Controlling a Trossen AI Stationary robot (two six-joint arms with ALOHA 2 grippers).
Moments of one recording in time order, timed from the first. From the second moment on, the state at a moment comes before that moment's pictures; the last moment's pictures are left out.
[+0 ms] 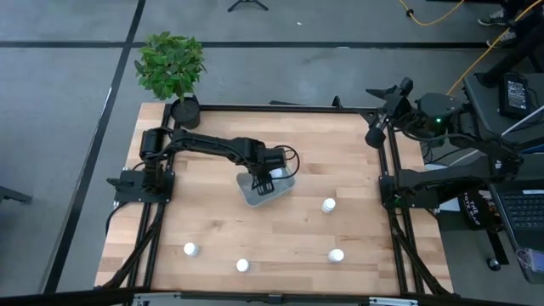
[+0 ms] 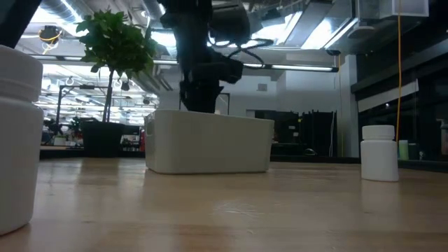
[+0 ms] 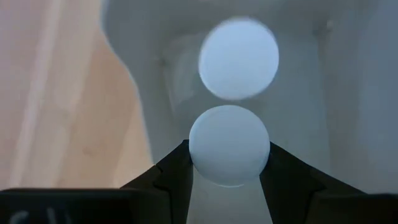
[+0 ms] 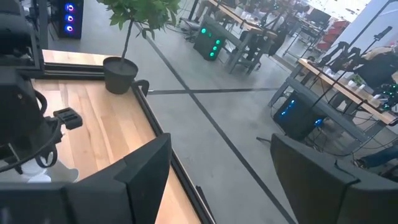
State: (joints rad) left arm 0.09 1.91 1.45 -0.84 -0.09 -0.24; right arm -0.14 0.85 1.32 -0.72 0.53 -0.27
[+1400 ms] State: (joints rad) left arm 0.14 1.51 1.42 -0.94 -0.02 -0.48; right arm -0.14 0.83 1.32 -0.93 0.45 -0.19
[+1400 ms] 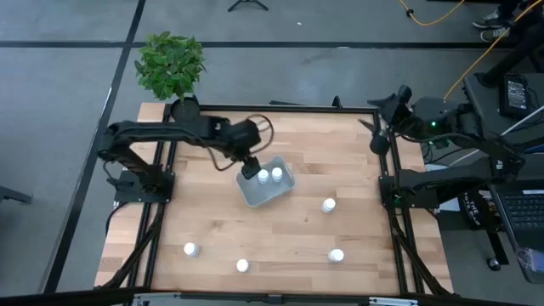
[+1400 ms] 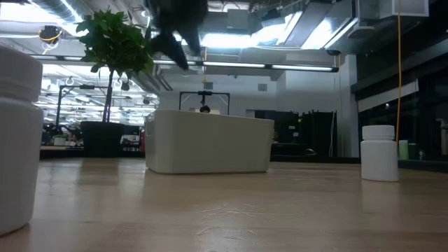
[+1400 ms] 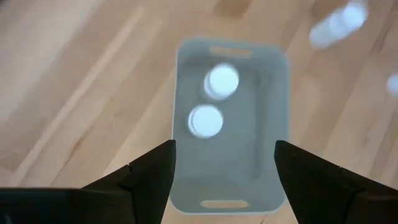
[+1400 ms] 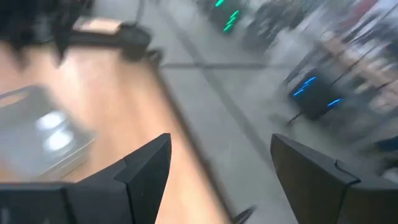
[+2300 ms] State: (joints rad) left arm 0.09 1.17 1.42 -1.13 -0.70 -0.35; right arm -0.01 1.17 1.19 -1.08 0.09 0.66
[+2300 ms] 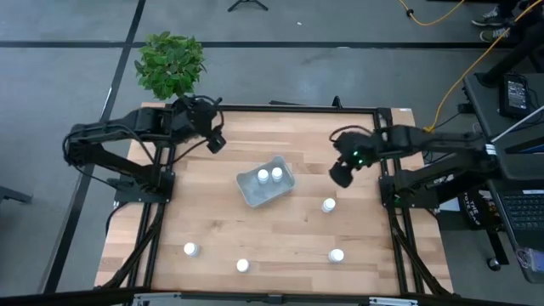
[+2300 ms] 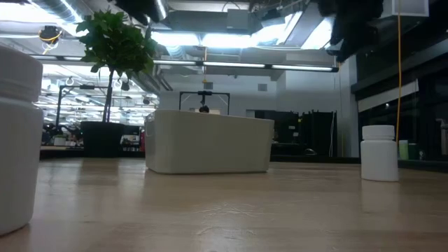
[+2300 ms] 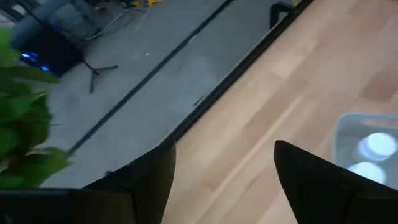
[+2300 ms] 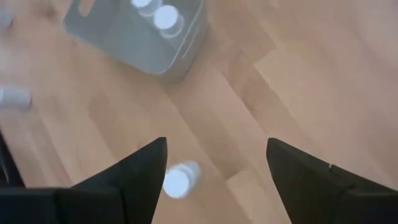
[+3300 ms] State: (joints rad) left arm 0.09 1.05 1.41 -1.18 -0.64 -0.27; right arm 0.23 1.50 1.00 -0.90 0.01 1.36
